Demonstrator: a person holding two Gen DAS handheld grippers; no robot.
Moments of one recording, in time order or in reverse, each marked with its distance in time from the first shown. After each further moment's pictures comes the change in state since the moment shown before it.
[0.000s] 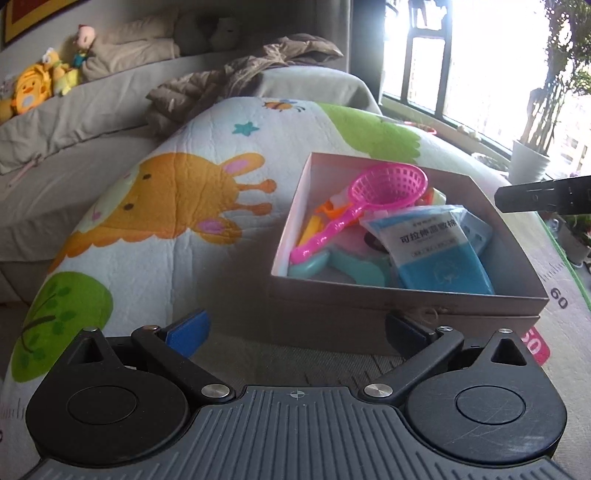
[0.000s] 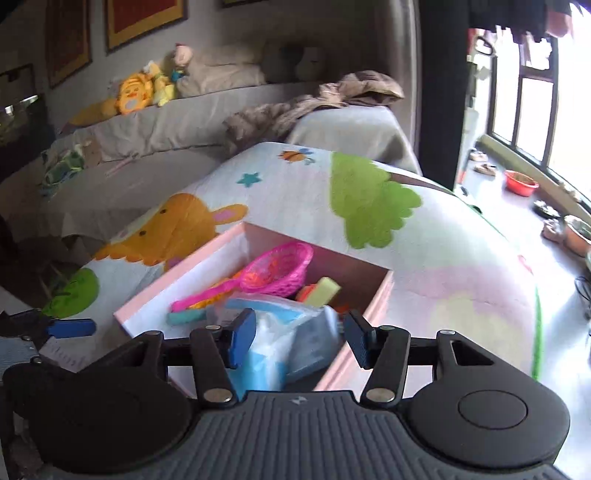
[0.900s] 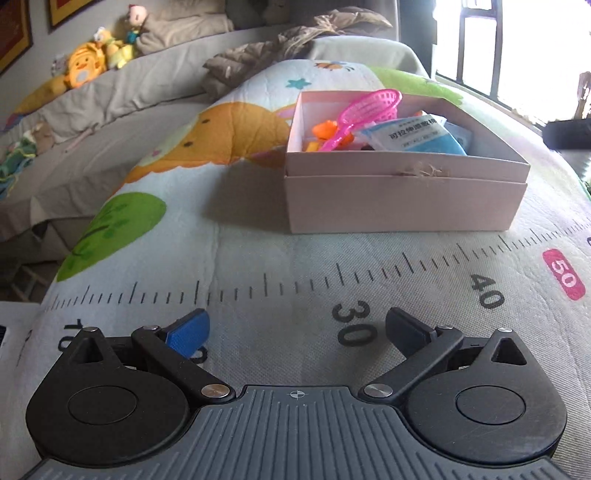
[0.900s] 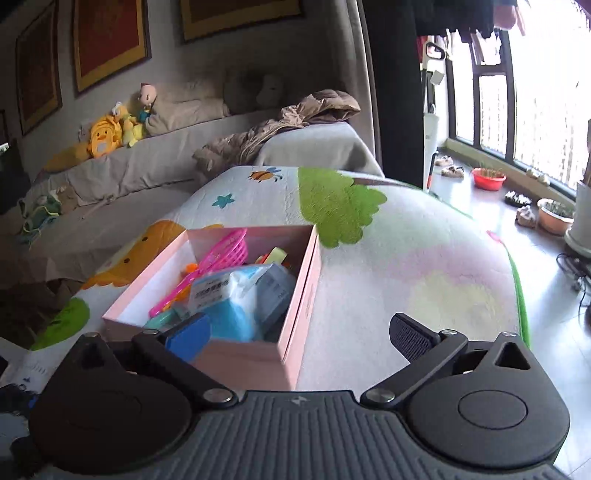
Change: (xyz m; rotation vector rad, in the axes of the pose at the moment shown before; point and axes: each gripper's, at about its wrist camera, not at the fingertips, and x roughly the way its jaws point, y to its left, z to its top) left arm -0.027 -0.018 -0.064 -0.059 0.056 0.239; right arm -0.030 0.007 -0.050 0.120 -0.101 0.003
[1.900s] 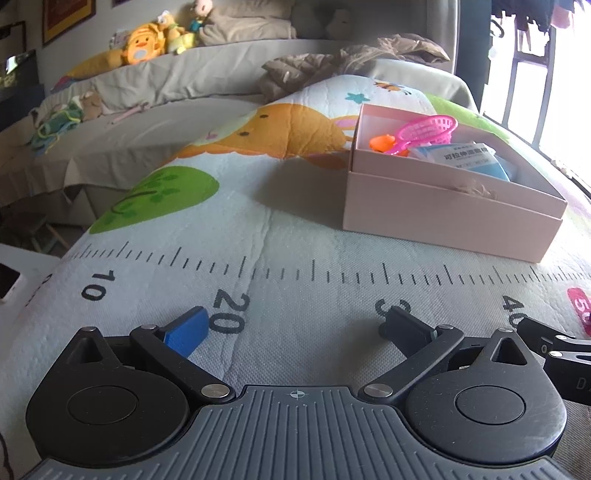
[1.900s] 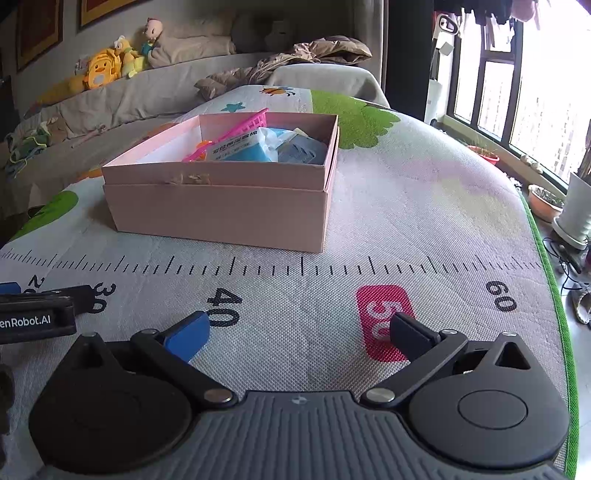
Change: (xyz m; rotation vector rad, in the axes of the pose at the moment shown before) left arm -0.002 0.021 -0.020 -0.189 -0.049 0.061; right arm 0.028 0.038 -0.086 -0.111 0.118 -0.111
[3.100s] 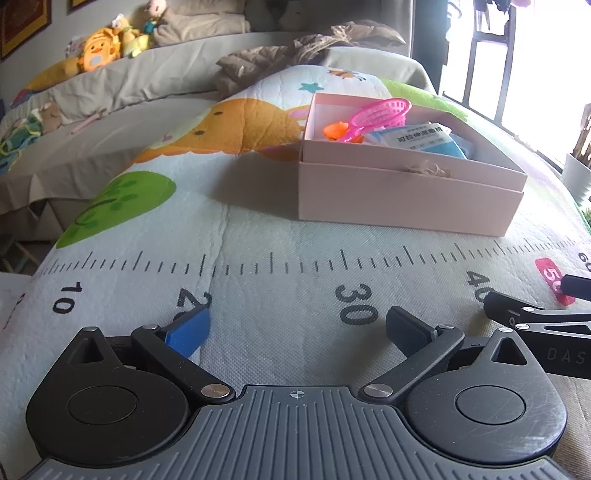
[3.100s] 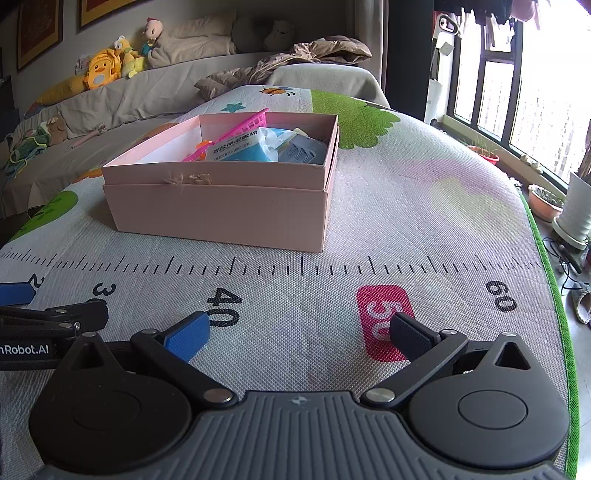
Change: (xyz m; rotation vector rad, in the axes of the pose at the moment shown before) left arm -0.001 -0.010 0.000 0.090 0.030 -0.104; right arm 0.001 -0.003 0.001 0.000 0.000 0.001
